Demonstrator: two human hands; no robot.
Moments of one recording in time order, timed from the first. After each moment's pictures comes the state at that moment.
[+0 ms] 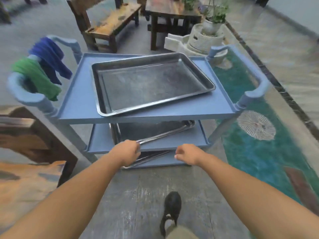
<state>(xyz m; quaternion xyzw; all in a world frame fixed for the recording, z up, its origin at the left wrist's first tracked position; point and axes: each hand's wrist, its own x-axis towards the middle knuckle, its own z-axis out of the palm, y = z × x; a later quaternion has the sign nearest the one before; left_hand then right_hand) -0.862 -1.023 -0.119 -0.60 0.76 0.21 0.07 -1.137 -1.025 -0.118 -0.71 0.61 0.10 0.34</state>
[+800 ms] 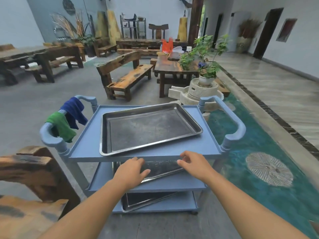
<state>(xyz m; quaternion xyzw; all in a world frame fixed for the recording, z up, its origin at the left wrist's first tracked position) -0.939 -1.005 -0.012 -0.66 0.75 0.09 -0.07 -1.209 -1.030 0.010 -0.70 0.62 -0.19 0.30</state>
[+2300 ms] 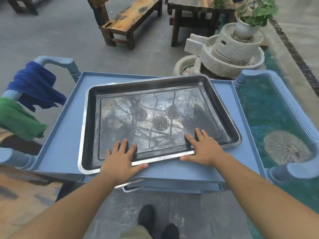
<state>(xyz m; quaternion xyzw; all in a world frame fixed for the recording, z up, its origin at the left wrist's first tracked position) -0.861 -1.215 -0.120 -0.71 0.69 0.14 0.07 -1.186 -1.313 -0.101 -0.79 0.56 0.16 0.17</state>
